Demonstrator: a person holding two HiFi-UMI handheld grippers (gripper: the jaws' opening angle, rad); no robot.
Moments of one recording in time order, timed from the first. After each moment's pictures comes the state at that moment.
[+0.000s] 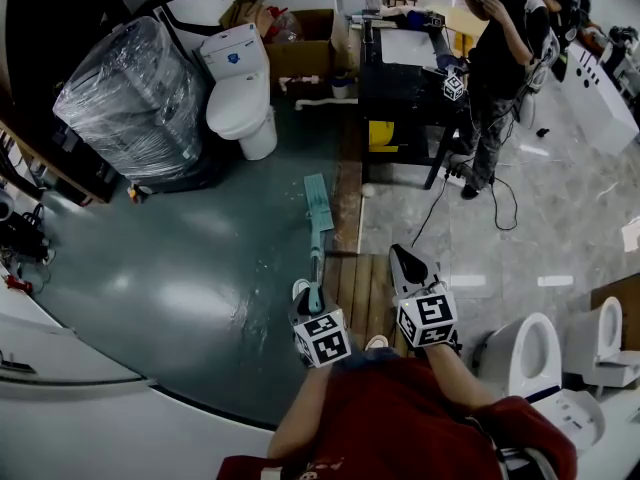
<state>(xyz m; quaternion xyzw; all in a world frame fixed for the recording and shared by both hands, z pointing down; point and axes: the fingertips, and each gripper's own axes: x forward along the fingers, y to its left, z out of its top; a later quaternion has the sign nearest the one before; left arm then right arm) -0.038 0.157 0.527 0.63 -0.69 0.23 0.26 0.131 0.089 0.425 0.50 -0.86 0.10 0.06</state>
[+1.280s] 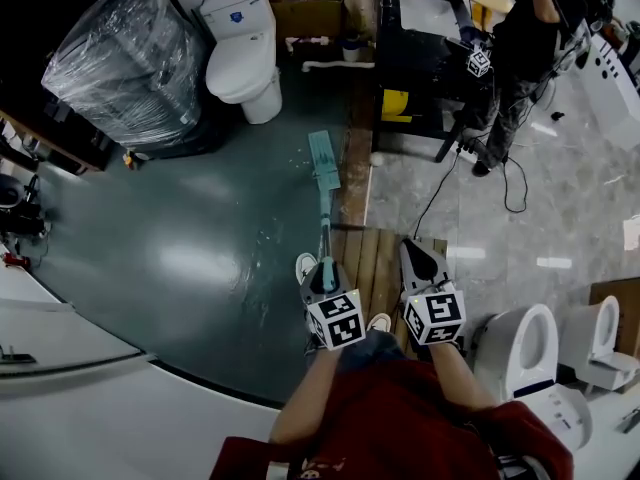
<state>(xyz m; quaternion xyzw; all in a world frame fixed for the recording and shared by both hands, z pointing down) -0.045 0.091 0.556 0.64 -0.68 0.24 0.27 0.106 0.047 0.480 0.50 -0.85 0.15 0.10</state>
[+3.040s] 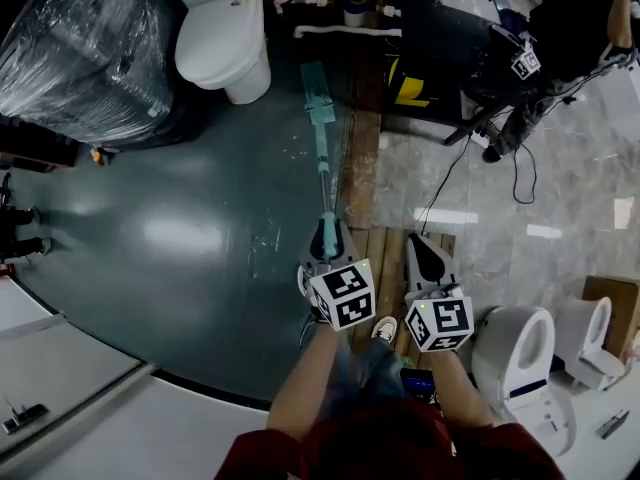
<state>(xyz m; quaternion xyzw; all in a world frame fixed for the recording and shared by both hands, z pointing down) -0.144 -0.224 0.619 0.66 -0.67 0.23 0.24 0.001 -0.201 0.573 0.52 -0.82 0.20 0.13</state>
